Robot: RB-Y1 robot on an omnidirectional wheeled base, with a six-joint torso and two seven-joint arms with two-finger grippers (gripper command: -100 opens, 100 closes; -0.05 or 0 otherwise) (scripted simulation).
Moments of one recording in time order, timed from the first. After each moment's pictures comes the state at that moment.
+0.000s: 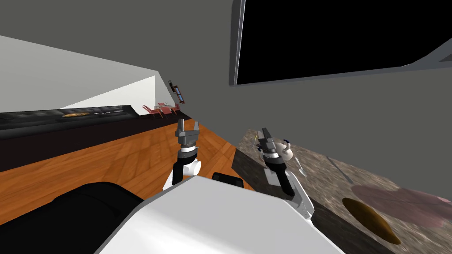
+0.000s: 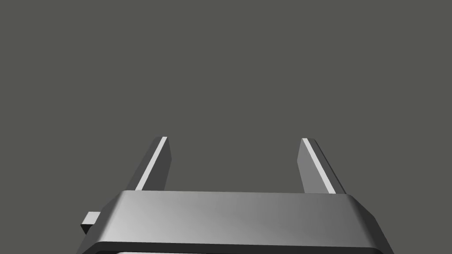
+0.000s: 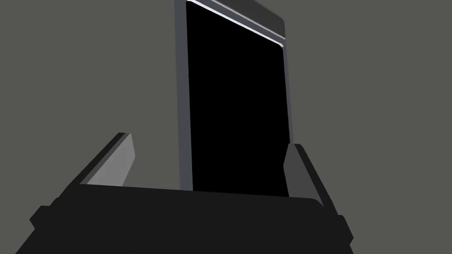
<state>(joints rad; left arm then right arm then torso) 0.51 0.01 -0.05 -2.39 0.03 -0.62 0.16 0.30 -0.26 0.06 -2.17 0.27 -0.42 -0.18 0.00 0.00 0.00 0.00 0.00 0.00</state>
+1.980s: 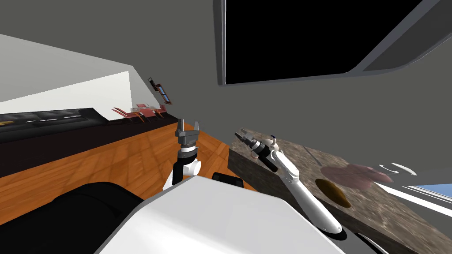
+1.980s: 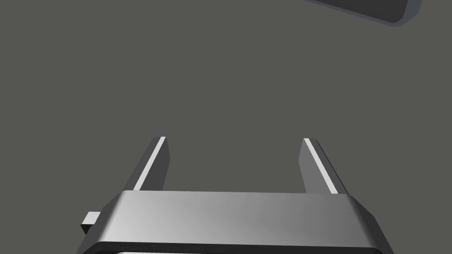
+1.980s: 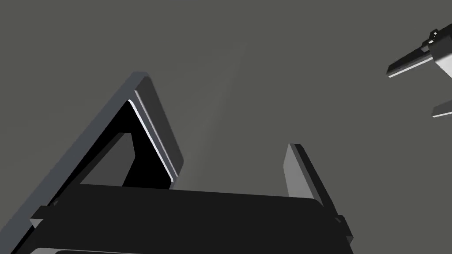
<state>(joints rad) 0.51 0.01 -0.05 -2.39 0.03 -0.62 0.16 -0.08 -0.61 0.30 -2.02 0.88 -0.41 -0.21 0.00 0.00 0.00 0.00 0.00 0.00</state>
